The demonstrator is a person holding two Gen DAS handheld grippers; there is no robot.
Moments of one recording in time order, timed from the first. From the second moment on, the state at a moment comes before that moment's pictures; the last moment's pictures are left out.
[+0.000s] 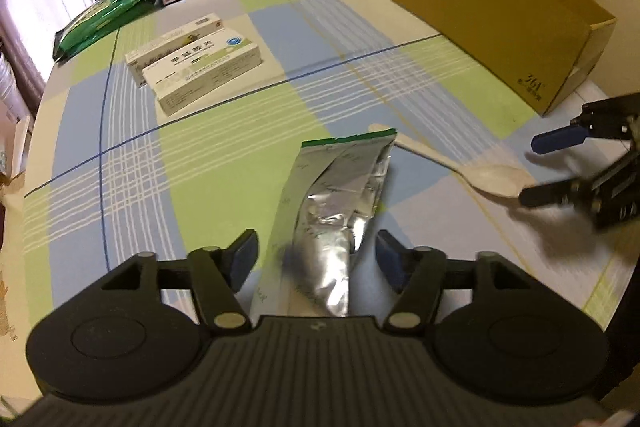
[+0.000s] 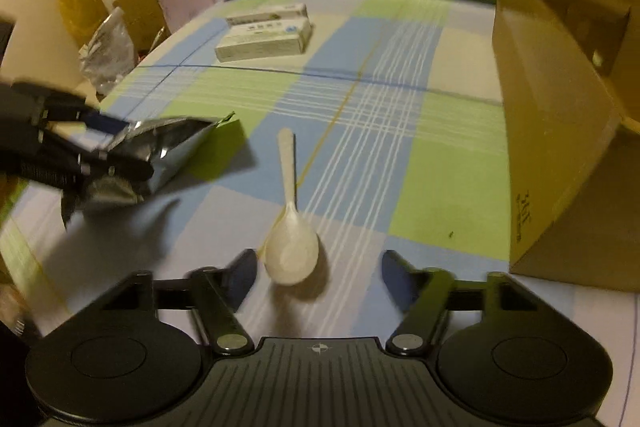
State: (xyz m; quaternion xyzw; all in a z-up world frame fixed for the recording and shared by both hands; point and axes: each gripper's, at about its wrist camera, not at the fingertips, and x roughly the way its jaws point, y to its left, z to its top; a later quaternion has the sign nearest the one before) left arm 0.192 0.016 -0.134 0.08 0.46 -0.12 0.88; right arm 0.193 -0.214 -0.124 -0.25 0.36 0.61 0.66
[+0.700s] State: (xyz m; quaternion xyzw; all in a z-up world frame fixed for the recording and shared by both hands) left arm 0.216 0.007 -0.157 0.13 0.51 -0.13 0.84; right arm 0.165 -0.209 -0.146 -0.27 0.31 0.63 0.66
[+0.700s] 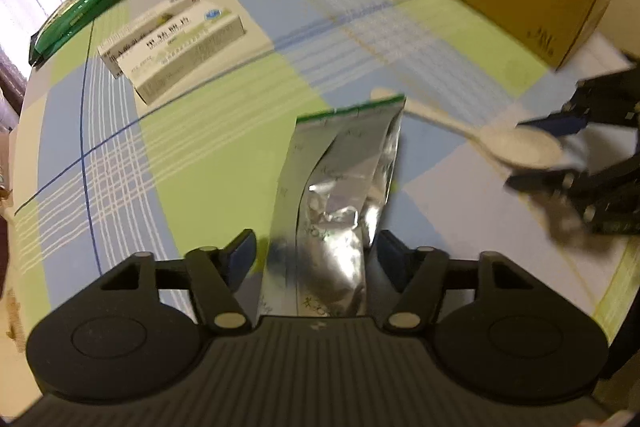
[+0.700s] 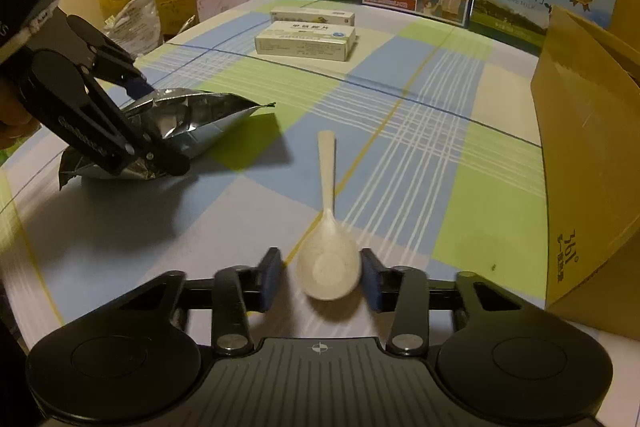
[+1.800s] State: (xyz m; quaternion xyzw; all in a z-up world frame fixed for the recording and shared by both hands) left arm 0.222 0.002 -0.158 0.13 0.52 -0.12 0.84; right arm 0.154 -0.212 -0.144 -0.28 0.29 0.62 0.67
